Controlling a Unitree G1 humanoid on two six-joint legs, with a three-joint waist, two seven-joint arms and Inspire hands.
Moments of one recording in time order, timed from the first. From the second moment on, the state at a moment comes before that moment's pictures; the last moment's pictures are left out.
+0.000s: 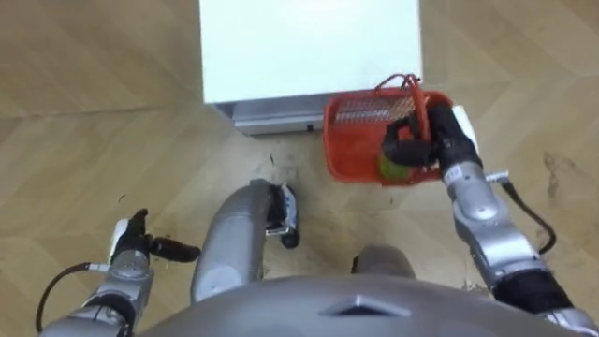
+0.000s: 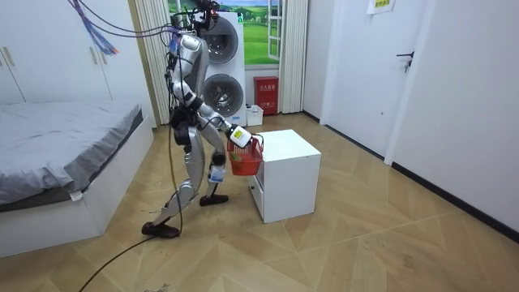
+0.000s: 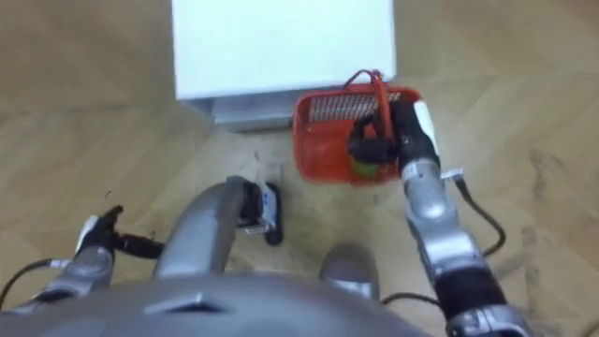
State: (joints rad) left arm 0.03 0.31 -0.16 1.20 -0.01 -0.07 0.22; right arm 0.13 -0.33 0.20 0.27 -0.02 -0.03 -0.14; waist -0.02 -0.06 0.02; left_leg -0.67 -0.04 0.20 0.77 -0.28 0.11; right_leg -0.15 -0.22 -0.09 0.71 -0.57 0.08
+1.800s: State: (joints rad) left arm 0.07 0.30 -0.08 1.12 0.05 -0.02 0.18; right arm 0.16 -0.33 0.13 -0.14 -0.09 -0.03 0.05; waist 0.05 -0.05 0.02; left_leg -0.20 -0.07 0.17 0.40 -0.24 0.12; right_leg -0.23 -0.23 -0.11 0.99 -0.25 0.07
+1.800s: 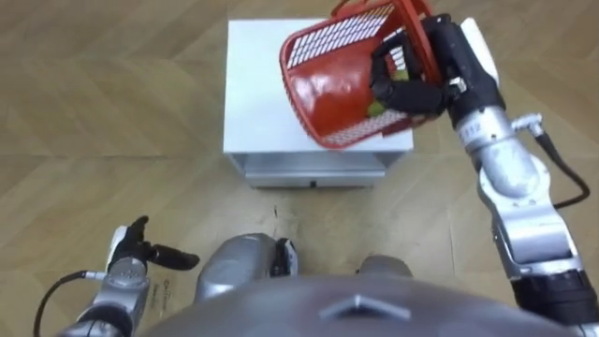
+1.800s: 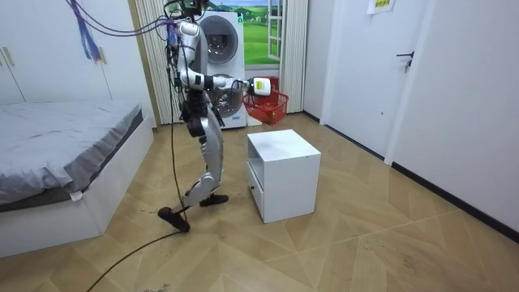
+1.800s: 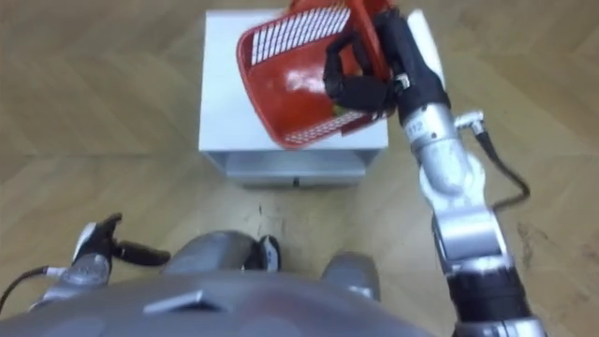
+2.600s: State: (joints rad) left arm 0.17 0.28 -0.07 1.16 0.15 -0.04 0.14; right arm 0.18 -0.30 0.15 -0.01 -0.07 -0.03 -0.01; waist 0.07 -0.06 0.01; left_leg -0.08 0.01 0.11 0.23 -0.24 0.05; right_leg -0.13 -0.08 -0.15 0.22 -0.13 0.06
